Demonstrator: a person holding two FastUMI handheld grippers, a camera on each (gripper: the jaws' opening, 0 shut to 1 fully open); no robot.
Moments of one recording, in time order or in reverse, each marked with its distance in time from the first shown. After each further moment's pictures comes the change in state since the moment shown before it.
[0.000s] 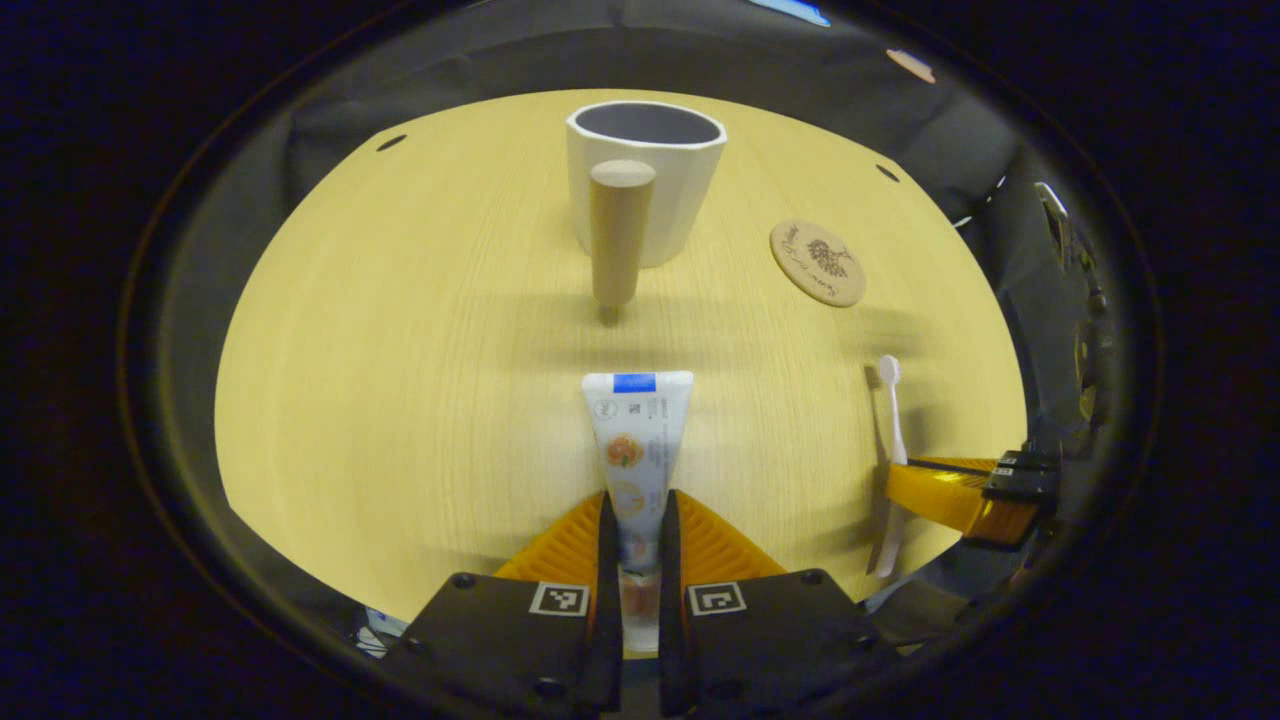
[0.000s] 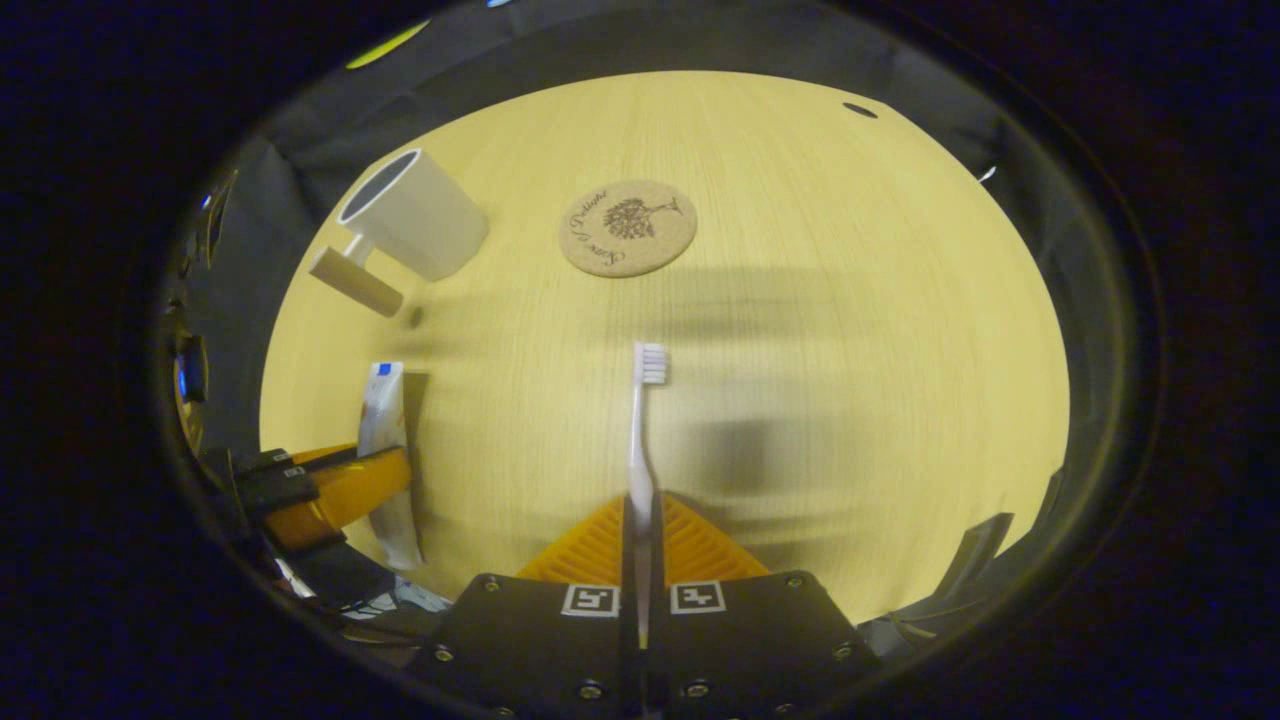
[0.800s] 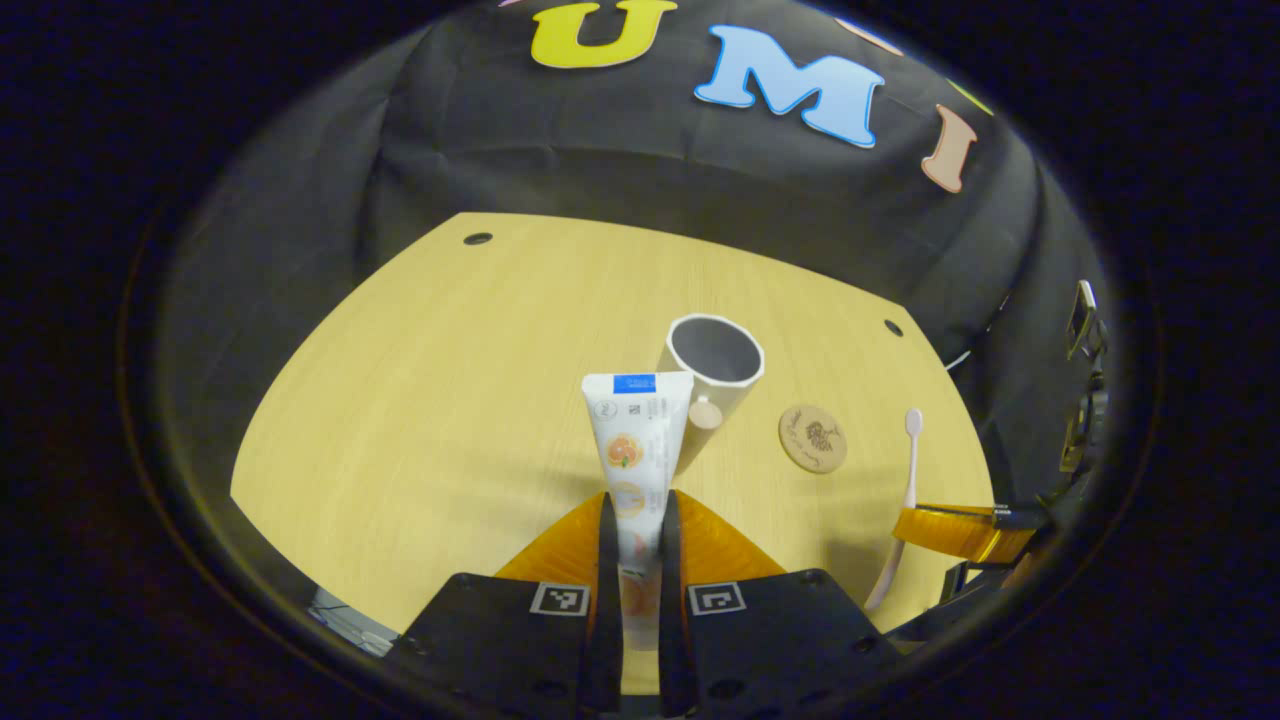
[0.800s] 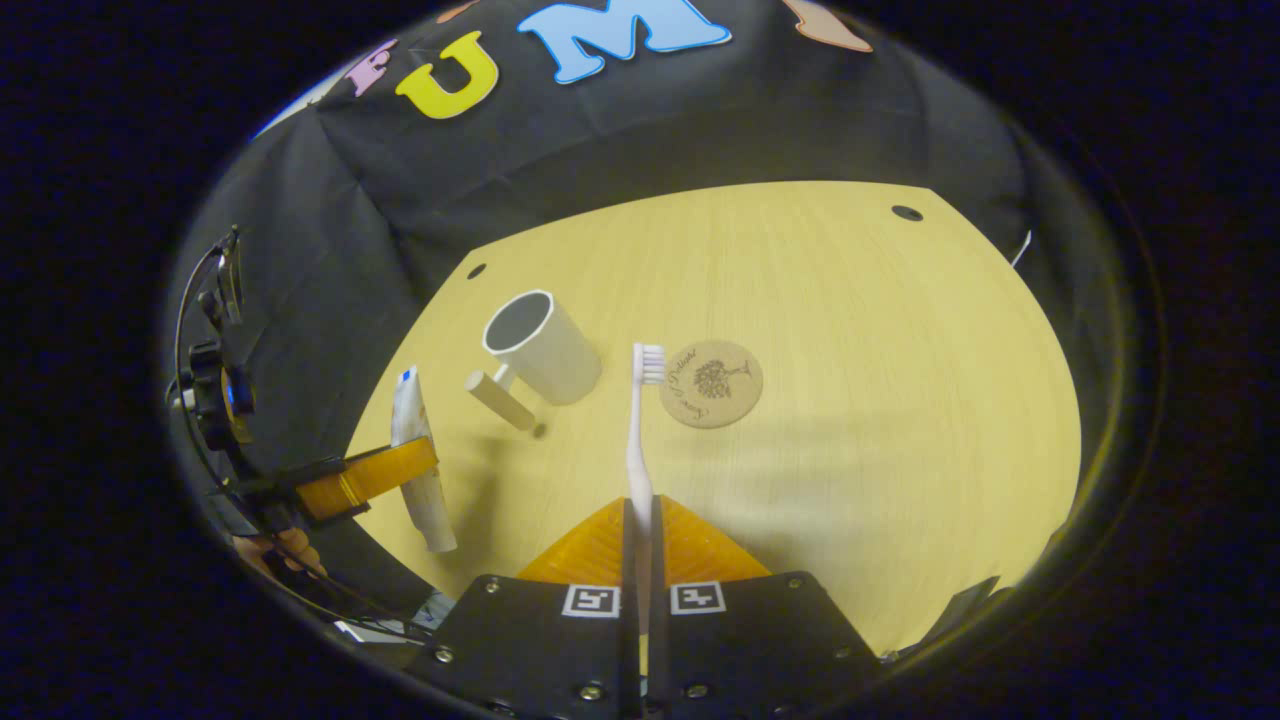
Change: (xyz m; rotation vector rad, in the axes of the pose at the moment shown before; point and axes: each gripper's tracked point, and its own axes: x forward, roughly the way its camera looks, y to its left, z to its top) left arm -0.090 0.034 0.098 -0.119 -0.464 0.020; right arm -0.062 0.035 0.074 -0.067 -0.347 0.210
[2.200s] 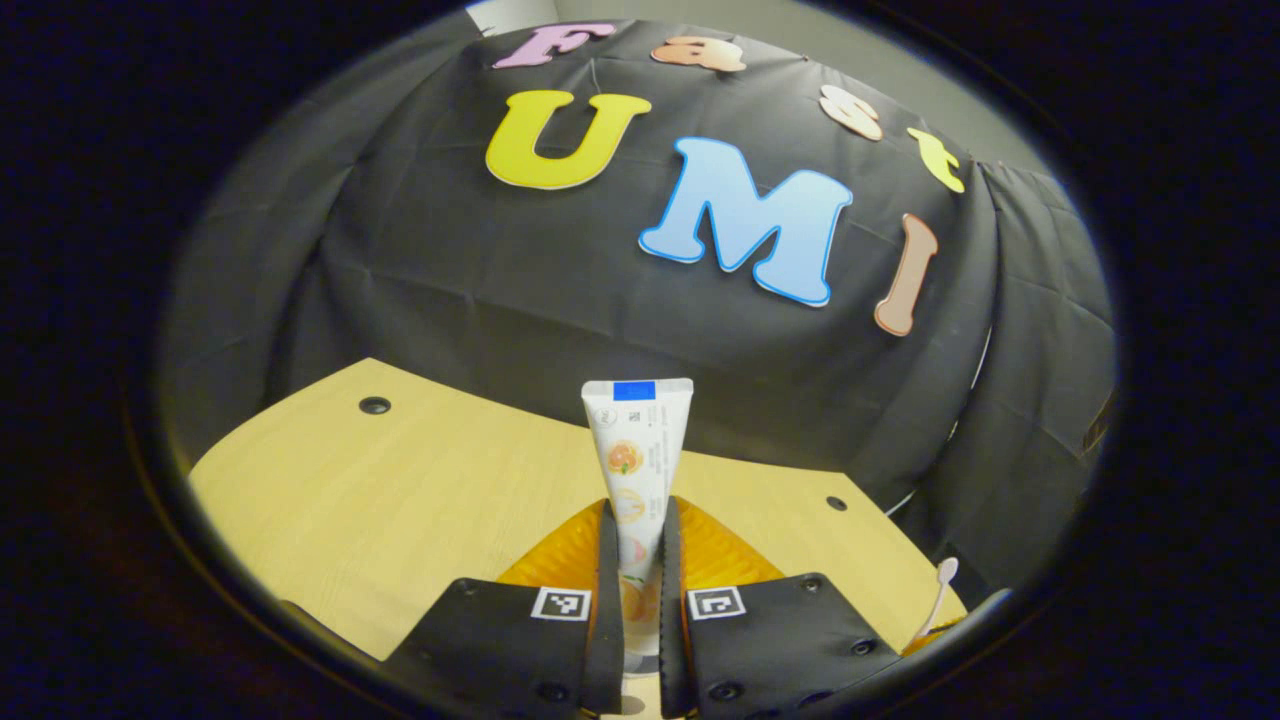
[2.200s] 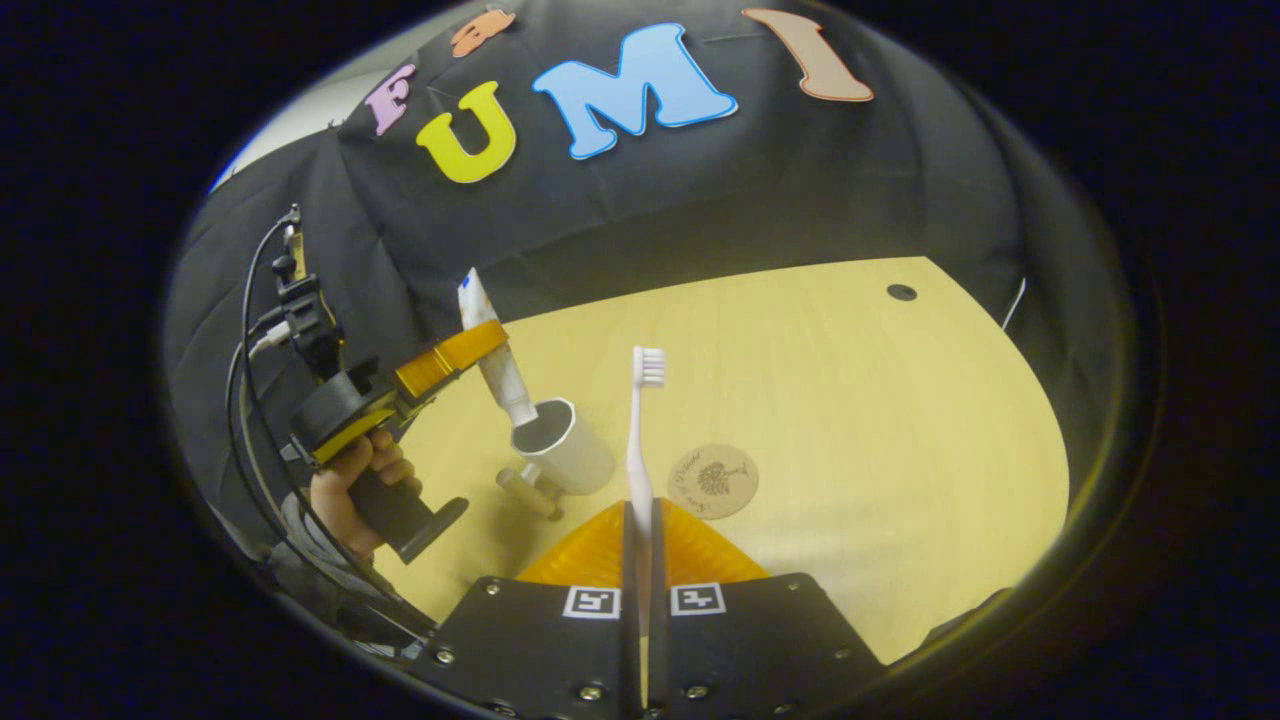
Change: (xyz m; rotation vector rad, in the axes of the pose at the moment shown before) left arm 0.083 -0.063 0.173 0.005 -0.462 -0.257; right arm -0.024 0.002 0.061 -0.014 -0.212 -0.003
